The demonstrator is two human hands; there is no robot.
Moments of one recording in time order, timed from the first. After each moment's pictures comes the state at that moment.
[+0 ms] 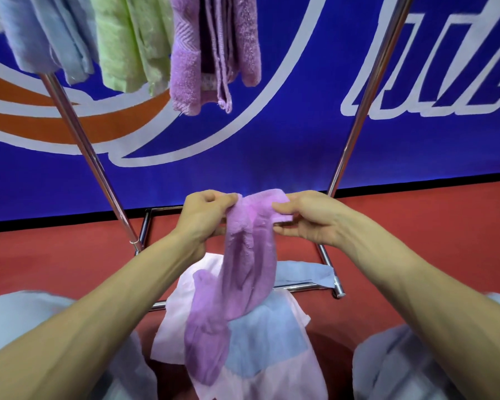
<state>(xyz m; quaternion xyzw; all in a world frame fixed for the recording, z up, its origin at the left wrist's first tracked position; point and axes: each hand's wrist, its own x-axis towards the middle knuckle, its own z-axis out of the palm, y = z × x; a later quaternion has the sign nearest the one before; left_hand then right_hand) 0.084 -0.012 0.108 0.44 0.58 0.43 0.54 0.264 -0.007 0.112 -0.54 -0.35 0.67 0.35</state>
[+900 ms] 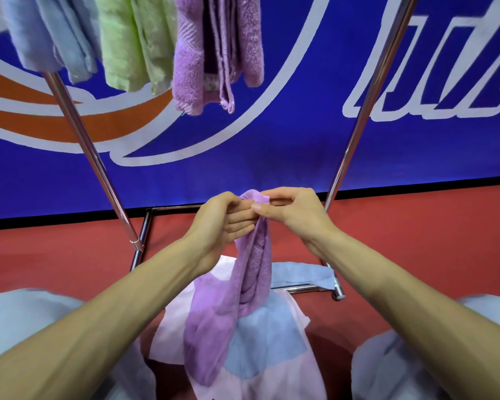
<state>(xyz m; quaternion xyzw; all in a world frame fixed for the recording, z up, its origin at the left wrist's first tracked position) 0.094 -0.023 0.110 0.34 0.48 0.43 0.68 0.244 -0.015 0.100 -0.55 -0.53 0.46 0.46</state>
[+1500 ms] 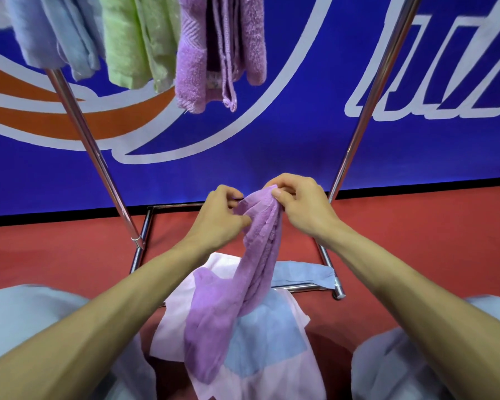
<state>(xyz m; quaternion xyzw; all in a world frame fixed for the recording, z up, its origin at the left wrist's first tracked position) 0.090 -0.017 0.100 0.60 0.60 0.34 0.41 0.250 -0.009 0.110 -0.60 -0.66 0.26 0.36</state>
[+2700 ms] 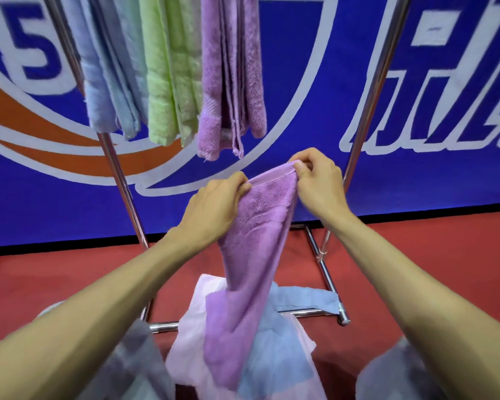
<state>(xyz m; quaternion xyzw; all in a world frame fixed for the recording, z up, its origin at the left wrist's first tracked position) 0.072 -0.018 0.180 0.79 0.54 0.29 0.05 0.253 -0.016 0.199 -0.59 -0.62 0.14 0.50</state>
